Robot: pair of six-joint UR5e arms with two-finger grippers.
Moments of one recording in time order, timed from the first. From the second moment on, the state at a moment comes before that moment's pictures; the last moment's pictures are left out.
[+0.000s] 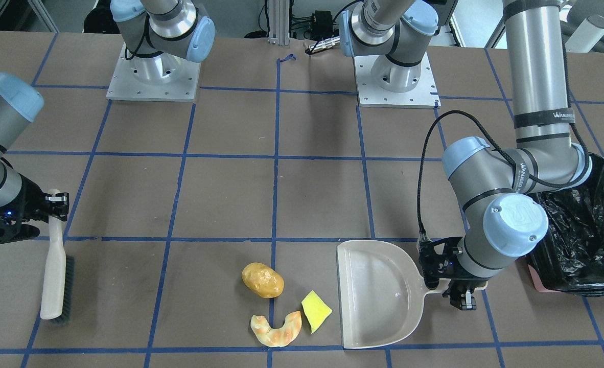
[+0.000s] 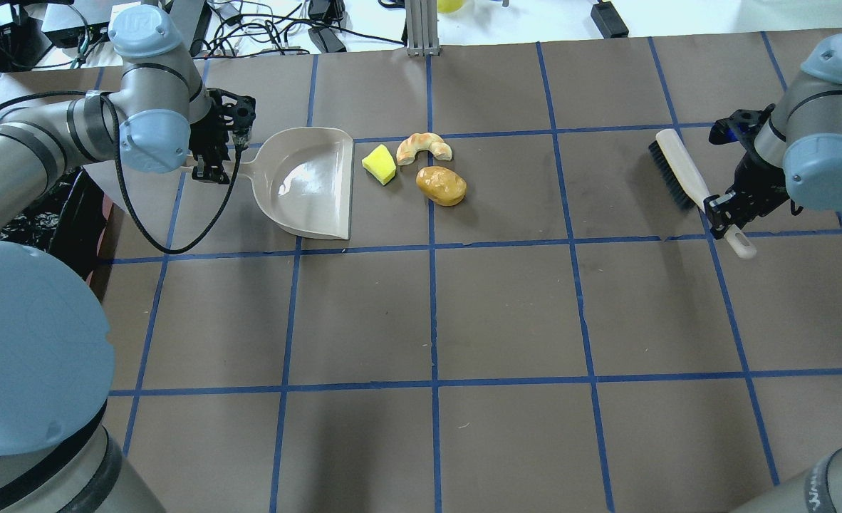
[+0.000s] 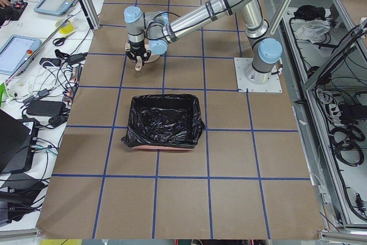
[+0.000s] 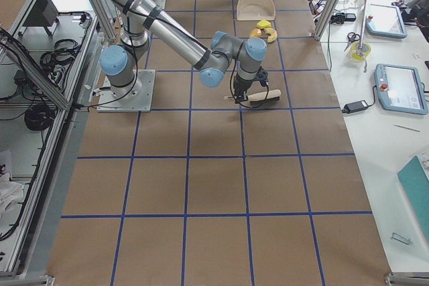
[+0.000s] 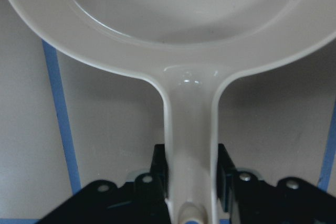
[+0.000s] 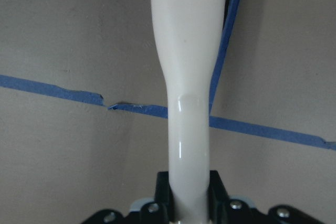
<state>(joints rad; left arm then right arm) -1.43 -2.12 -1.55 -0.99 1.67 1.73 1.18 -1.24 1.82 -2.05 -1.64 -0.58</state>
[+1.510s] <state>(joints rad) -1.43 -2.12 -1.55 -0.99 1.67 1.73 1.66 -1.17 1.67 -1.92 -1.51 0.12</state>
